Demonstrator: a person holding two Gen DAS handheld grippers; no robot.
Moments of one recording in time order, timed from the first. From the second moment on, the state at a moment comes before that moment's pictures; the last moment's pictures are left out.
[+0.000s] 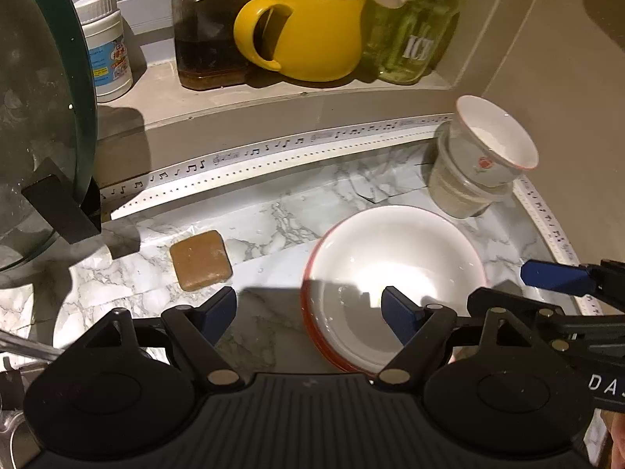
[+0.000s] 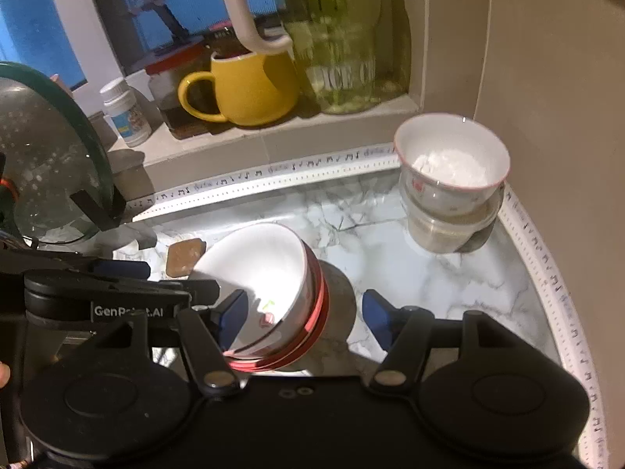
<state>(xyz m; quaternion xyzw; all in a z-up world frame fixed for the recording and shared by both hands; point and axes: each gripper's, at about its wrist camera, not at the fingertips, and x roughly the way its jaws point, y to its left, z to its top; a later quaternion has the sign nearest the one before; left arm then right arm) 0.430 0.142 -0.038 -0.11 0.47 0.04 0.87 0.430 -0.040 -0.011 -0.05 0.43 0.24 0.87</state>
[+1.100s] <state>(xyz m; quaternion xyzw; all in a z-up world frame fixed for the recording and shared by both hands) 0.426 0.146 -0.048 -0.12 0.45 0.03 0.89 0.423 -0.048 -0.008 -0.04 0.42 0.26 0.87</state>
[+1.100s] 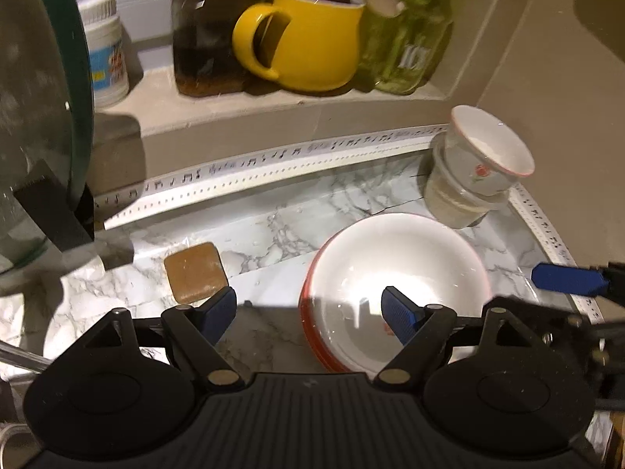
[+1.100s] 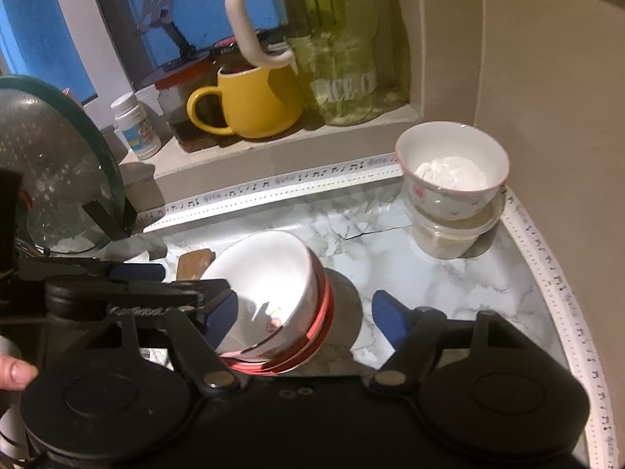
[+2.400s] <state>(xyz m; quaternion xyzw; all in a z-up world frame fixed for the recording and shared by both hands) 0.454 0.150 -0.088 -0.19 0.47 0.02 0.86 0.467 -0.024 -0.066 -0.03 0.49 0.24 0.84</state>
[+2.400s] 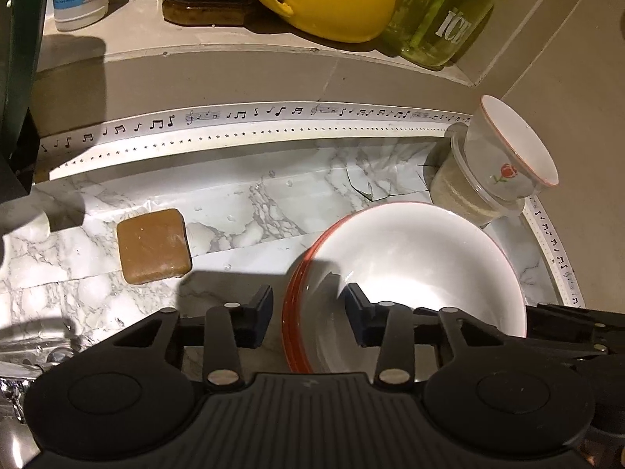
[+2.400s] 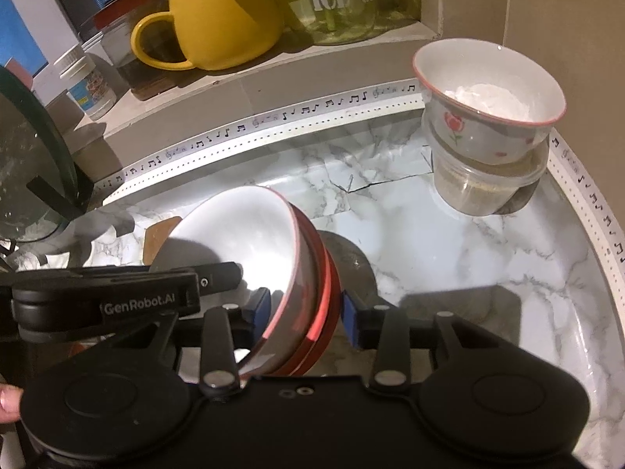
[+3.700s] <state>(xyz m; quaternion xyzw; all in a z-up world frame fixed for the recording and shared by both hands) 0.429 0.041 -0.084 -0.16 0.49 -0.06 0.85 0.430 -0.123 -0.047 0.02 0.49 0.13 0.86</state>
